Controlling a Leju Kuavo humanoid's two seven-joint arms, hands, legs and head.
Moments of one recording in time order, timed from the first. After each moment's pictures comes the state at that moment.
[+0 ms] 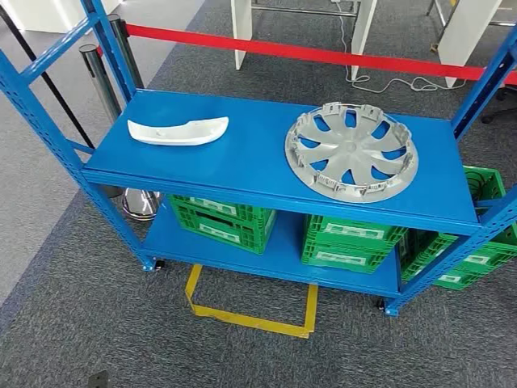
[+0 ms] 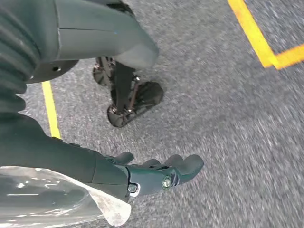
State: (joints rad) left arm -0.02 -0.16 0.67 -0.29 -0.08 0.17 -0.33; right arm -0.01 0.08 -0.16 -0.26 -0.33 -0.21 -0.27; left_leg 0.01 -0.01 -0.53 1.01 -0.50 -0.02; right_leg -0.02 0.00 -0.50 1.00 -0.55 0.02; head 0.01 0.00
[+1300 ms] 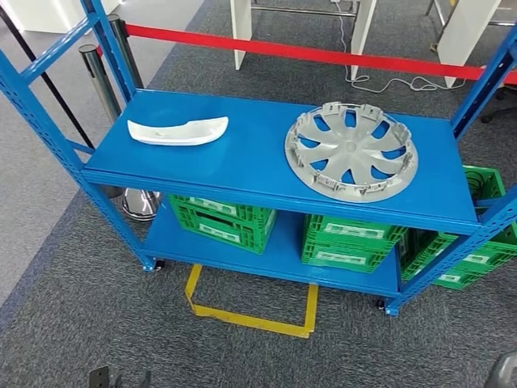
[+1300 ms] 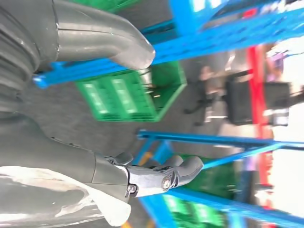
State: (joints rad) left arm -0.05 -0.20 0.80 -0.26 -0.23 0.09 -0.62; right arm 0.20 0.32 -0.60 -1.49 -0.02 -0.18 -0.66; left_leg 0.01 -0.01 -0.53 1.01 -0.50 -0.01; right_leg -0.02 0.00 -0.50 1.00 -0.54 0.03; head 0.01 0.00
